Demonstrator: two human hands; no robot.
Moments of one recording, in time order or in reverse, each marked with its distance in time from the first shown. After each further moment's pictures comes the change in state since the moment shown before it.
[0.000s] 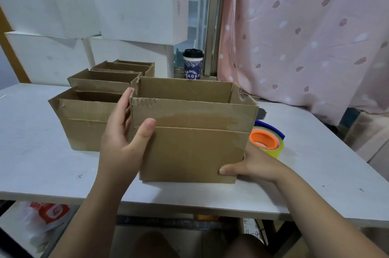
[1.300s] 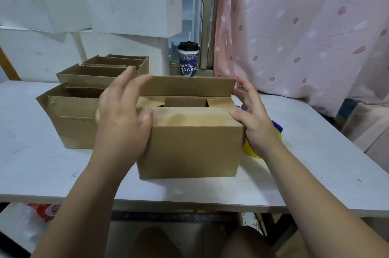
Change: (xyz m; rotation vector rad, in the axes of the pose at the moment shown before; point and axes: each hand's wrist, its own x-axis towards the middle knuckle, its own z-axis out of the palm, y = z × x) left_hand 0.025 0.020 0.010 0.619 0.000 0.150; right_hand 0.023 -0.038 -0.006 0.187 0.474 -0.331
